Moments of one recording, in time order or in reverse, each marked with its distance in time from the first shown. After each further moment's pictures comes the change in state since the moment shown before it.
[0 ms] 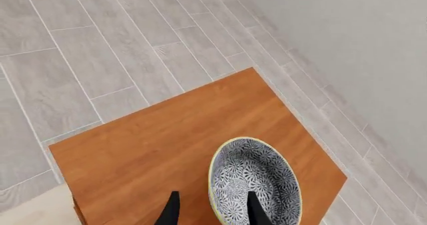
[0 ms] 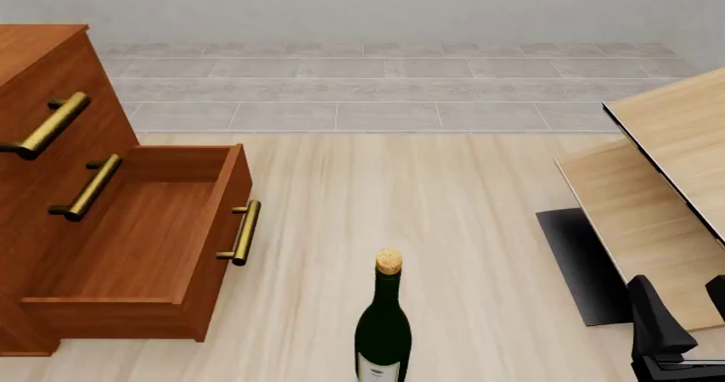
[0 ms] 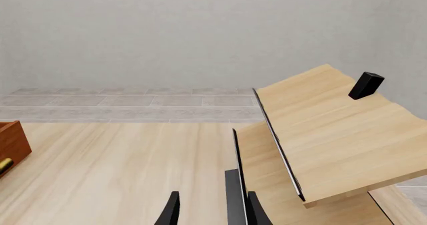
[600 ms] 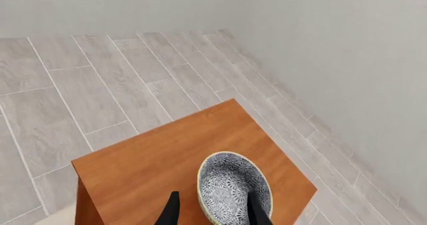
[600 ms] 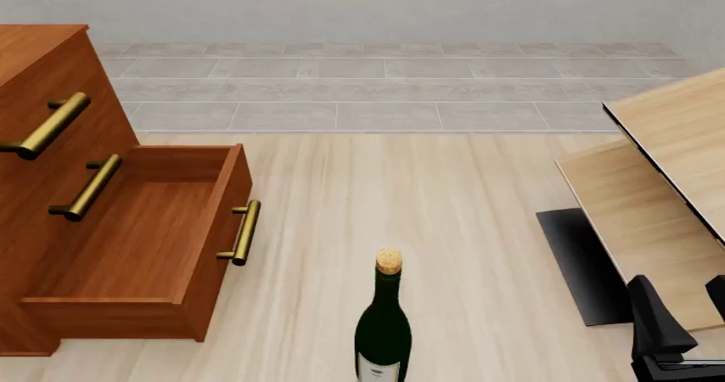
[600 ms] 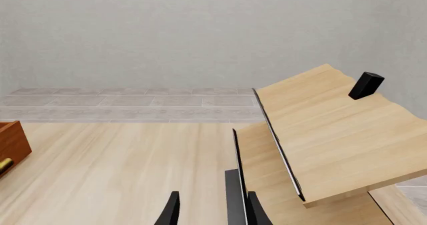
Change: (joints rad) left arm 0.025 -0.106 -0.074 0.025 0.013; right arm 0.000 0.000 0.000 0.000 0.000
